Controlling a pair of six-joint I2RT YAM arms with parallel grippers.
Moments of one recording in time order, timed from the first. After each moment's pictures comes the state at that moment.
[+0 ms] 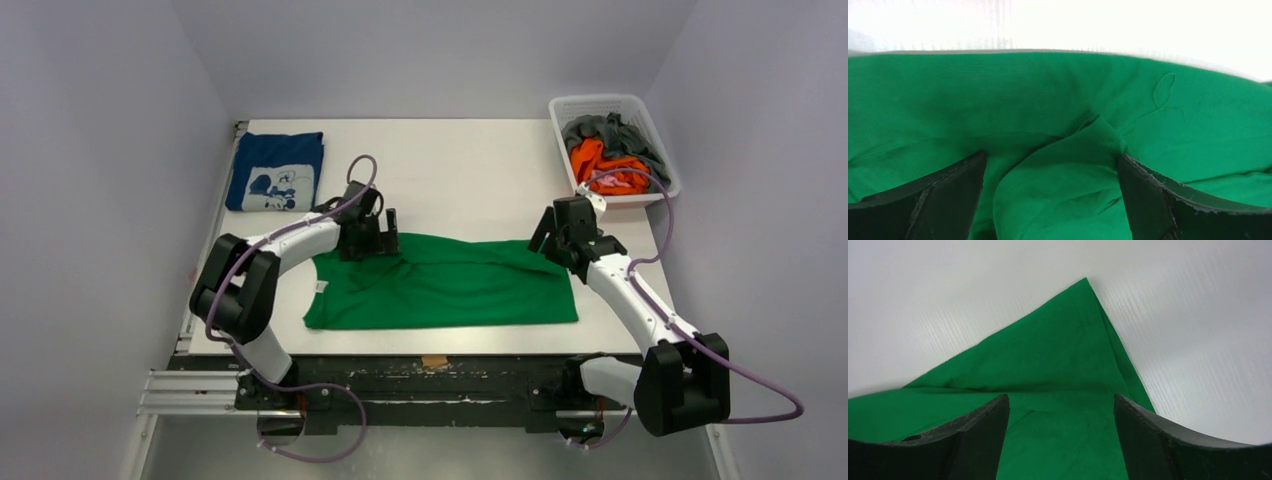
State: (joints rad) left arm -0.45 1.67 1.03 -0.41 -0.02 -0.56; right arm 0.20 1.18 0.78 -0.50 0.30 0.60
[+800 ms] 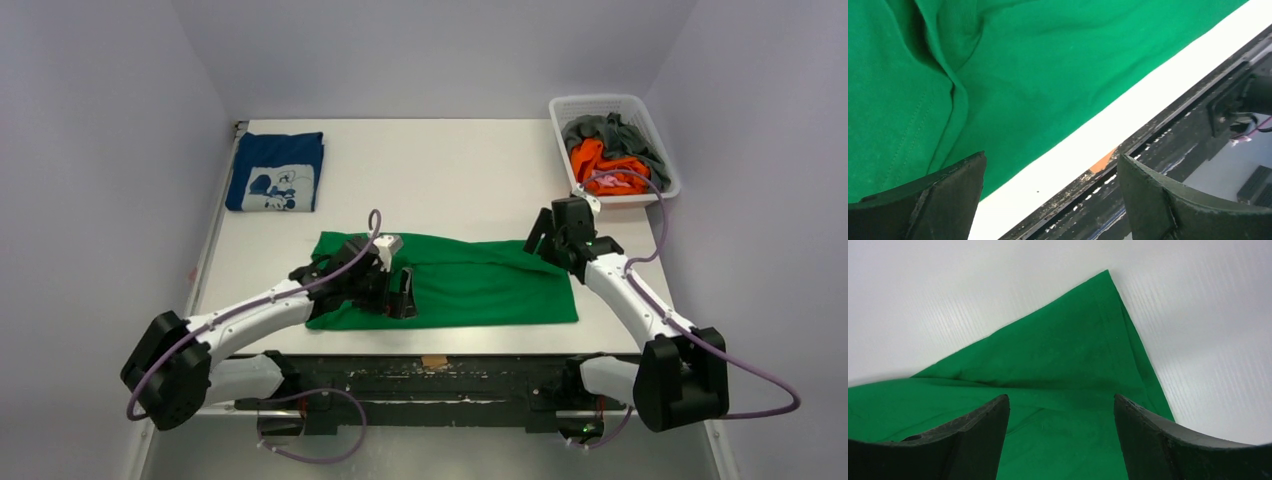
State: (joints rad) left arm -0.73 1.22 0.63 -0.31 0.23 -0.53; right arm 0.20 1.19 0.76 -0.46 0.24 0.58
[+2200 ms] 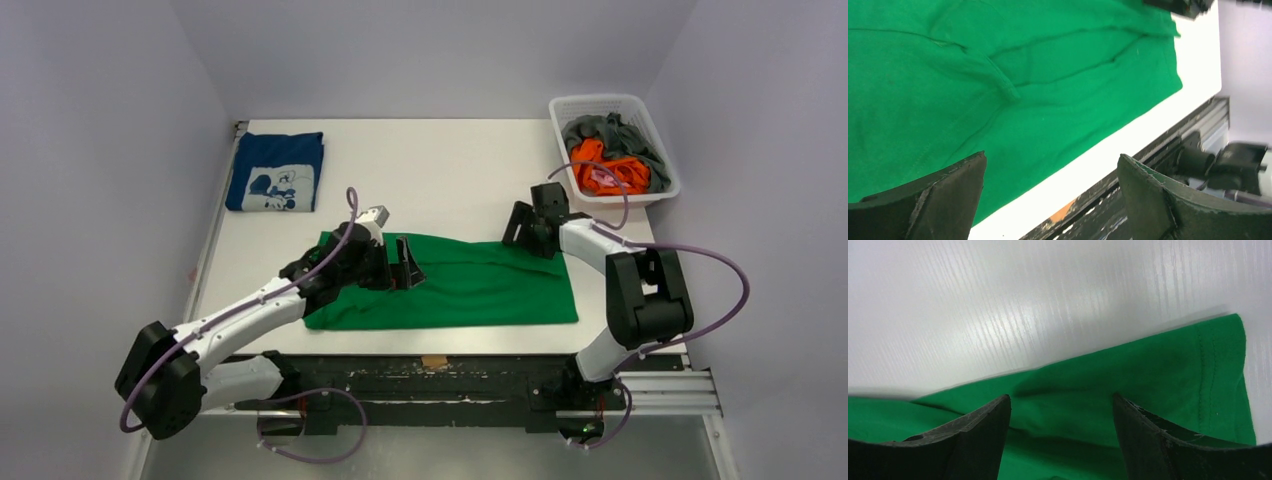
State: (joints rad) left arm -0.71 1.16 0.68 -0.19 0.15 -0.70; right arm 0.20 1.62 0.90 -0.29 0.04 0.54
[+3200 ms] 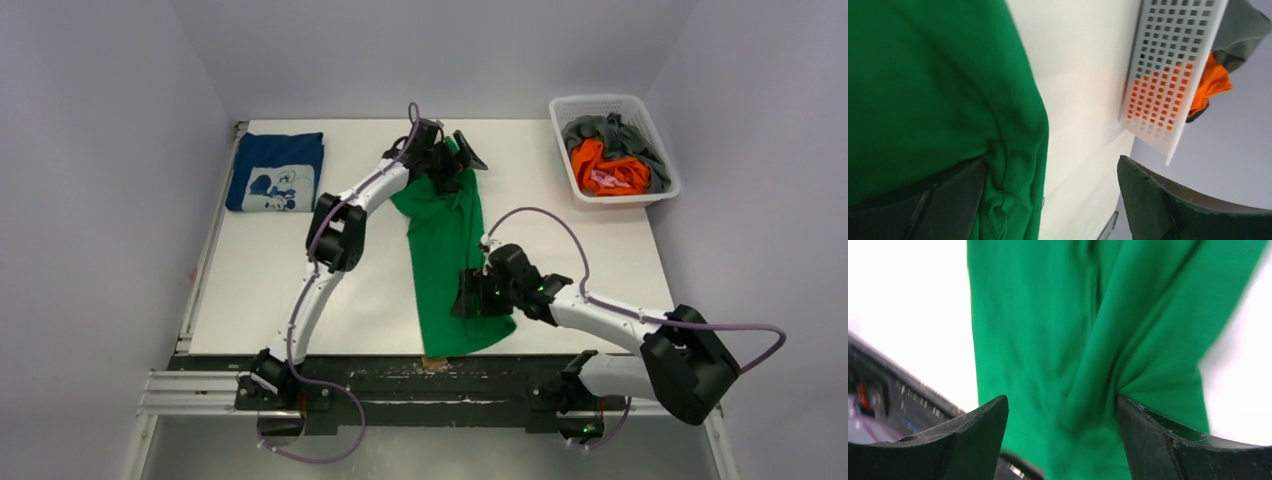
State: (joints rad) left arm -0.49 2.60 2.25 -0.33 0.42 -1.04; right arm 0.64 1.22 0.50 -0.16 -0.16 0.65
